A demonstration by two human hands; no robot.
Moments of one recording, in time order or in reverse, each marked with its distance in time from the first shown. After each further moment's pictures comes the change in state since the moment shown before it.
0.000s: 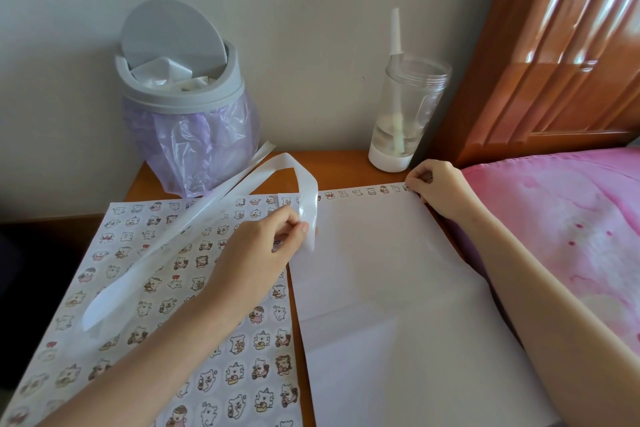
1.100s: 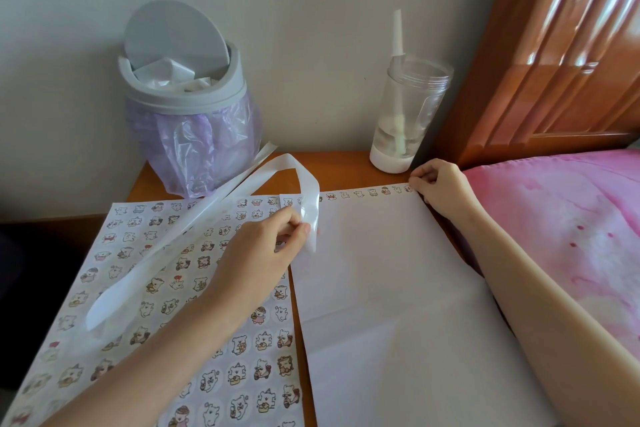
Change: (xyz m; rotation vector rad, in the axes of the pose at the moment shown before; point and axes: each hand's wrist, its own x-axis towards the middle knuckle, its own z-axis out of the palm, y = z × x) left_hand 0.000 0.001 0.001 0.005 0.001 -0.051; right_hand 0.004 0.007 0.005 0.092 0.075 0.092
